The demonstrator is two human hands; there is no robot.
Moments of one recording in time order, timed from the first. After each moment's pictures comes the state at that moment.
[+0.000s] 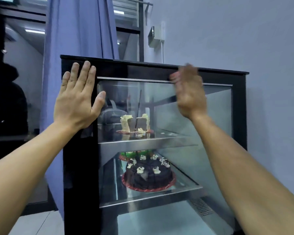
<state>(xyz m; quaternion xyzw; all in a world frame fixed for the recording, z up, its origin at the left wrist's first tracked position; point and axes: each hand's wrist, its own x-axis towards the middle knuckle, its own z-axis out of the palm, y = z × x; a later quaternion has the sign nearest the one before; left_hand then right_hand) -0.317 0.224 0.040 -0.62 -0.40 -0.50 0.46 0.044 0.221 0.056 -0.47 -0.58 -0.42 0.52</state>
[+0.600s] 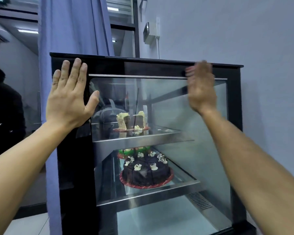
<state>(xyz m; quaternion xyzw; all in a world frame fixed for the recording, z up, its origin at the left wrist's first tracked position) -0.316 0.227 0.040 -0.61 -0.39 -0.50 0.47 0.094 0.222 0.053 -0.51 -0.54 -0.38 0.56</state>
